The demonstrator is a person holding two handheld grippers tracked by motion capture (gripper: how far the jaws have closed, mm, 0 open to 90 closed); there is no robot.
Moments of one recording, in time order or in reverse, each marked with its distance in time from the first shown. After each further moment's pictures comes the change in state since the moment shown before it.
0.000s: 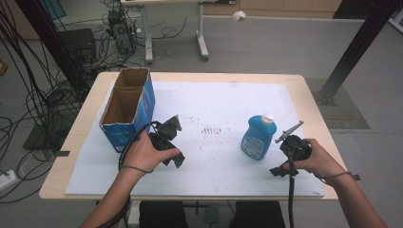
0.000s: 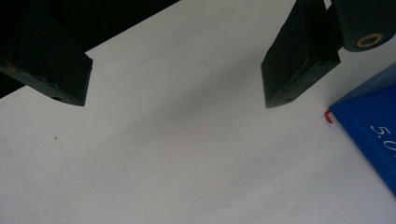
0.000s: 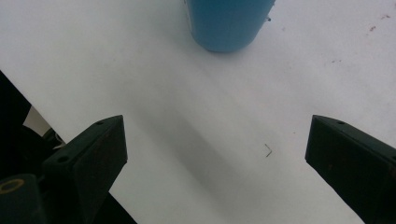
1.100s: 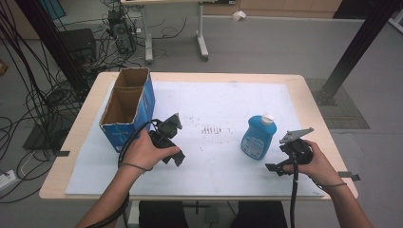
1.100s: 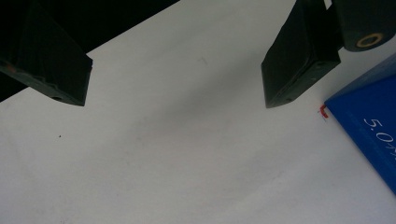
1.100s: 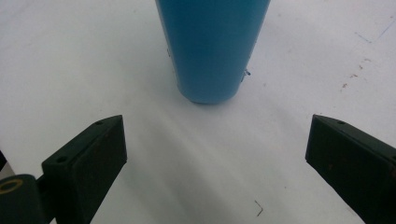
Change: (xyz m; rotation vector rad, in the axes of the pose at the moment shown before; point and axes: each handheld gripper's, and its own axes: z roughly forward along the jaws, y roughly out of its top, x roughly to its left) left arm 0.000 0.003 -0.004 -0.003 -0.005 0.014; right arm -0.006 -0.016 0.015 -0.295 -0.023 -0.027
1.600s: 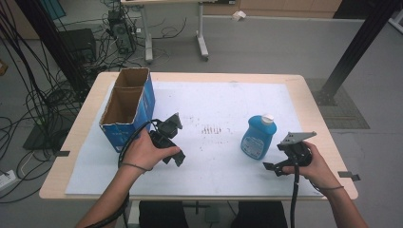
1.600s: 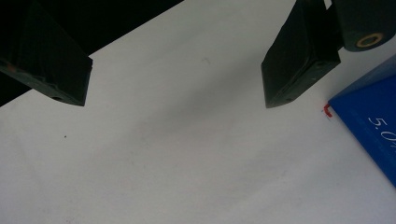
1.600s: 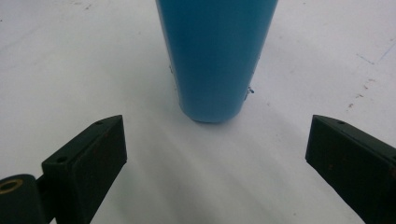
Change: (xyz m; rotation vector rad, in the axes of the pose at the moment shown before) left arm -0.001 0.001 -0.001 0.000 -0.009 0.003; right arm 0.000 -0.009 0.008 -0.121 0.017 -0.005
